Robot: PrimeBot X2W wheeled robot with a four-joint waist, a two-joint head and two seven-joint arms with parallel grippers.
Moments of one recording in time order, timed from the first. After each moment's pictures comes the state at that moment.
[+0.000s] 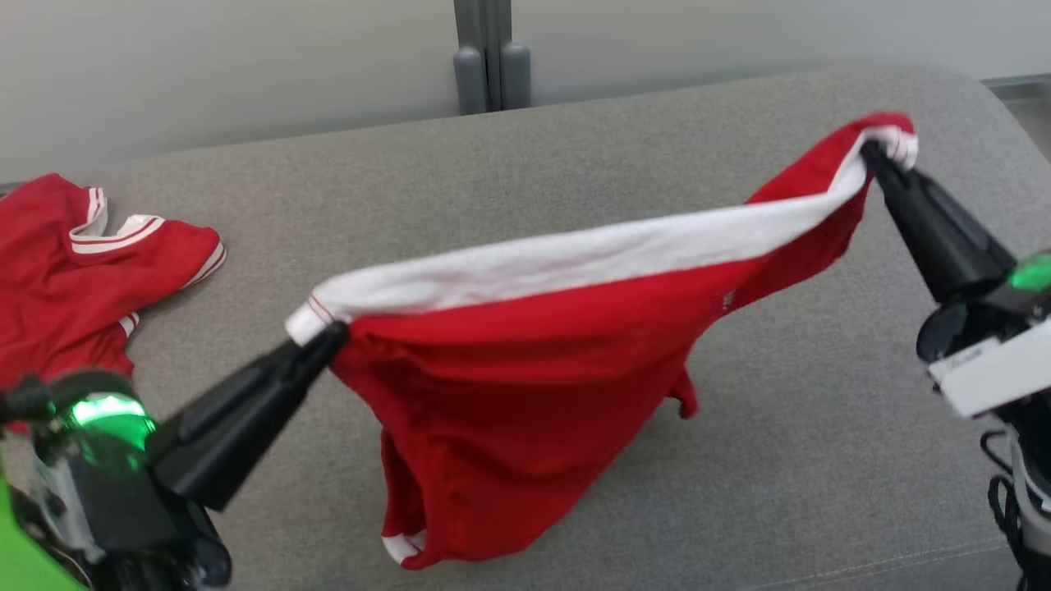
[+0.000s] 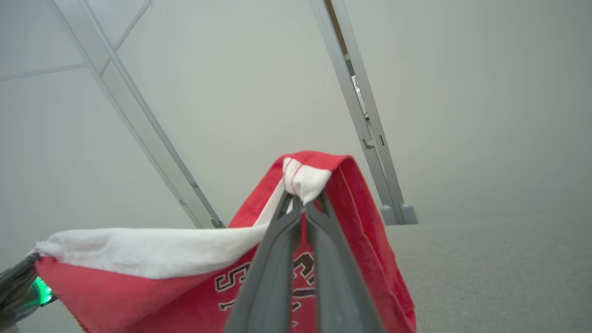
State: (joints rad) left arm -0.09 0.82 -0.32 -0.71 -1.28 -0.12 0.09; right arm -0.21 -0.25 -0.03 -0.48 0.84 0.13 0.43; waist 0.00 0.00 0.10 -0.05
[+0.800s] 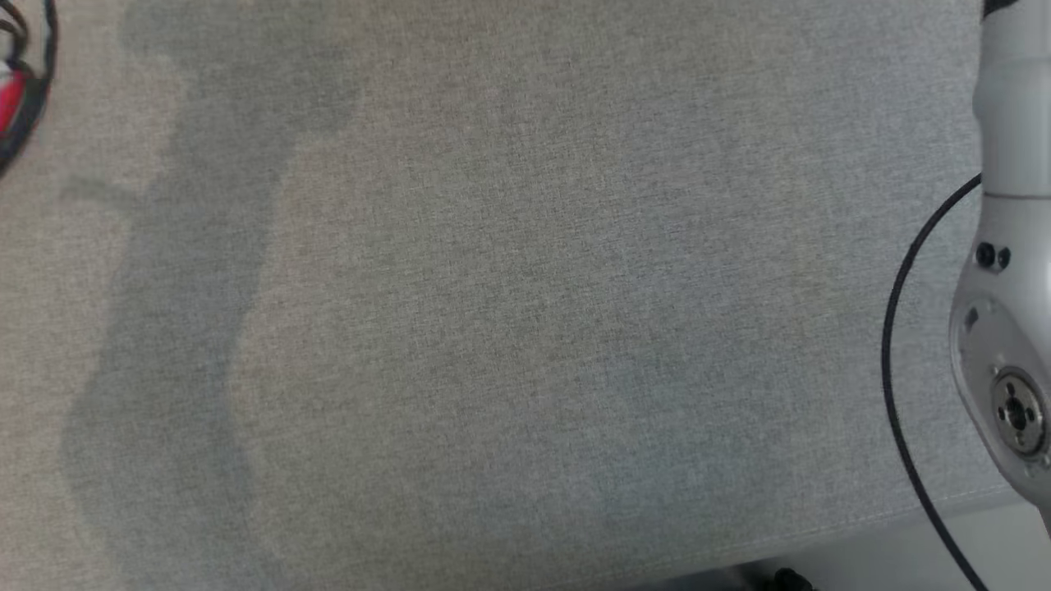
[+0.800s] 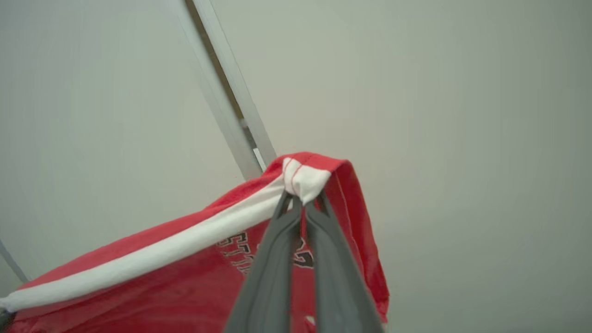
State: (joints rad) left arm -1.38 0.48 -0.53 0.39 -0.96 -0.13 -0.01; right arm -1.49 -0.05 -0.04 0.63 0.47 0.13 -0.06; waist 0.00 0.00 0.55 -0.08
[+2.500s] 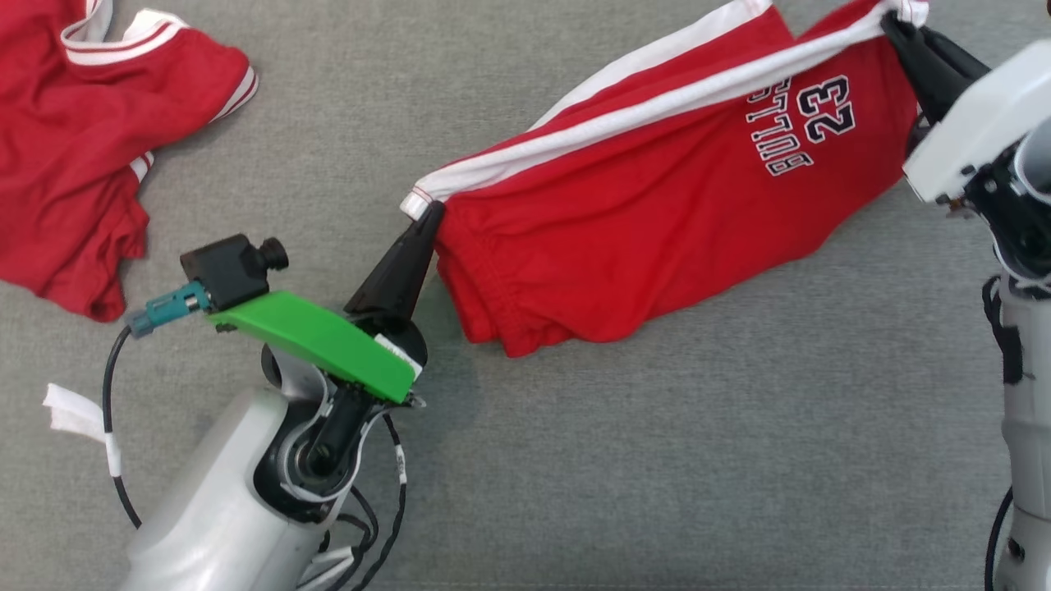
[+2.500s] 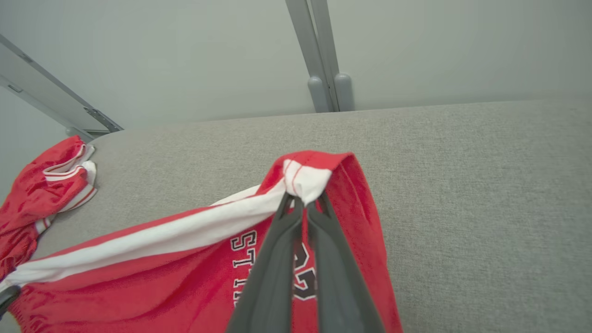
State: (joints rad) left arm -0.48 0.29 -0.58 0.05 -1.31 0.00 -0.03; right arm -0.67 -0.24 -0.06 0.02 0.48 0.13 0.63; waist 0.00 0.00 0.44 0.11
